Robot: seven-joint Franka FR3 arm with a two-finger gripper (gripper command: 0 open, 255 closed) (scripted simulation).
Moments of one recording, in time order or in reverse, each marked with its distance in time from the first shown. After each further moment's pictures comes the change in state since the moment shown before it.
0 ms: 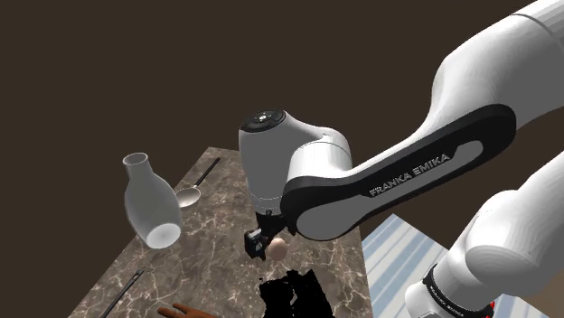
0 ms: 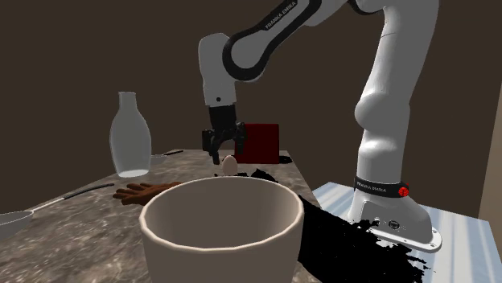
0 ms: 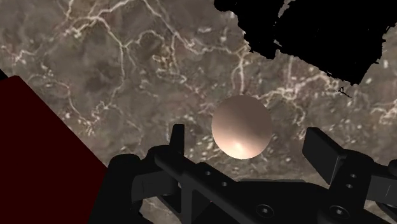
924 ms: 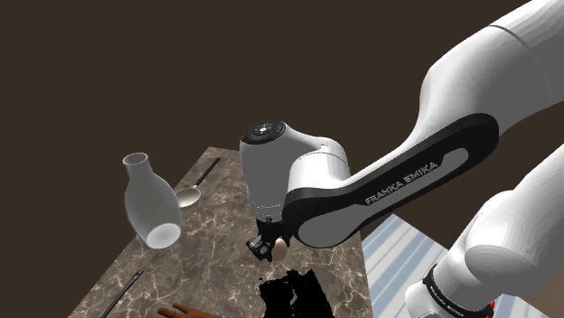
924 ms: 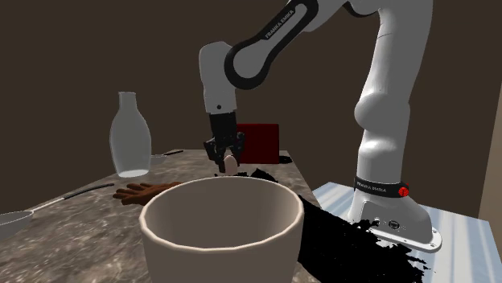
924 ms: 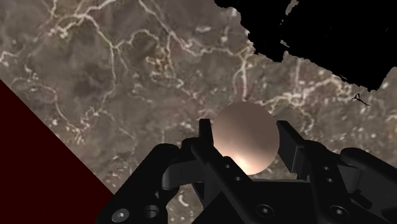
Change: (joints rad) arm -0.008 0.042 0.010 -0.023 -0.032 0.056 0.026
